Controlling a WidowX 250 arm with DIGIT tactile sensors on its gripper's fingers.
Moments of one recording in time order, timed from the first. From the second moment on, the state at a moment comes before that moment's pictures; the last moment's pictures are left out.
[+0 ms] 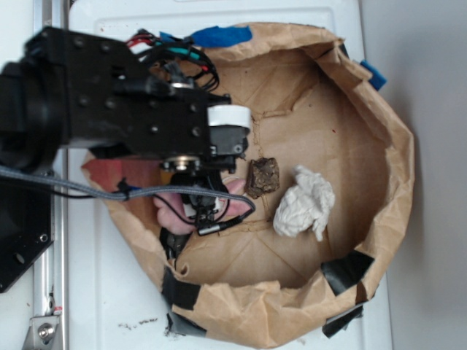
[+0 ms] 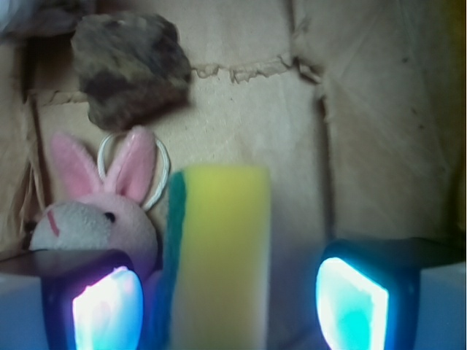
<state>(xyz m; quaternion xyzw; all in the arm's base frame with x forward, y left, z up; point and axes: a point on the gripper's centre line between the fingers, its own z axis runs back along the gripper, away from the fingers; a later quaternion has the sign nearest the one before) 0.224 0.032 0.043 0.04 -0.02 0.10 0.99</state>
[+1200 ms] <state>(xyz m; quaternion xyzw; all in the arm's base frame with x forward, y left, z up) 0.237 0.036 0.023 0.07 -0.02 0.09 0.99</state>
